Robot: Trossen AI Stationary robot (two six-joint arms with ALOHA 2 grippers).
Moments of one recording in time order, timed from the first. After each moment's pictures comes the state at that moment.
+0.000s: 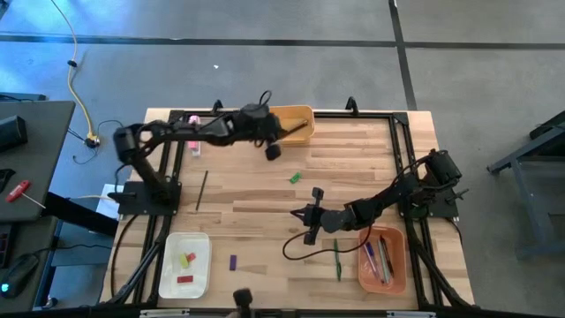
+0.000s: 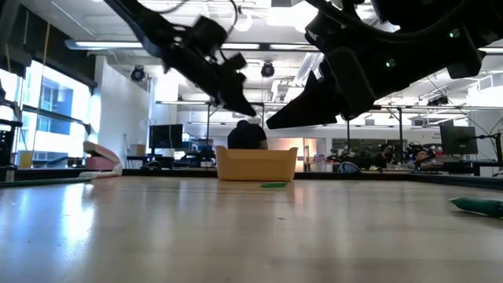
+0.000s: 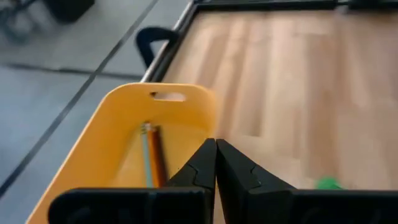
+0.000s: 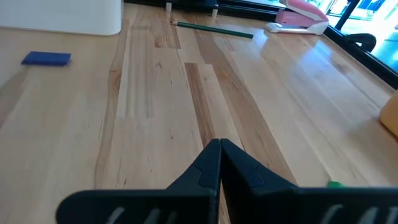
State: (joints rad) left arm 0.57 1.68 1.02 0.12 0.05 0.25; right arm 0.37 1.79 0.73 0.59 0.56 0.08
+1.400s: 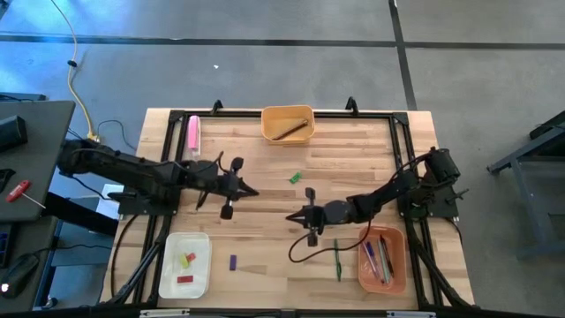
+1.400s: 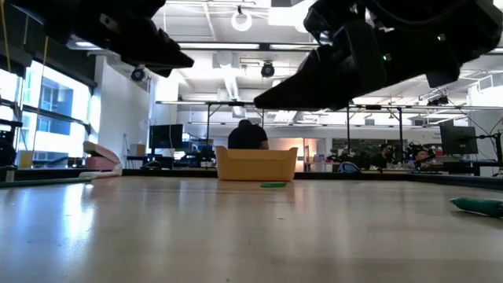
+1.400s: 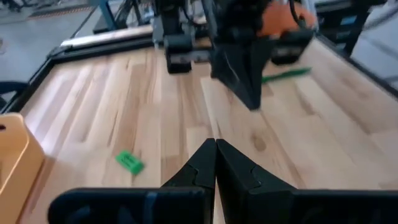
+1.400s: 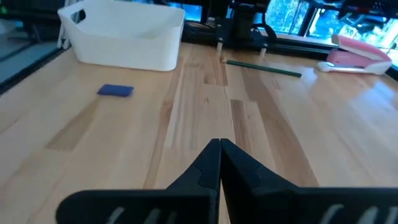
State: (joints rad) left arm 0.05 1.08 0.48 0.21 0.01 0.15; right arm 0.30 1.79 0.69 0.81 0.28 -0.04
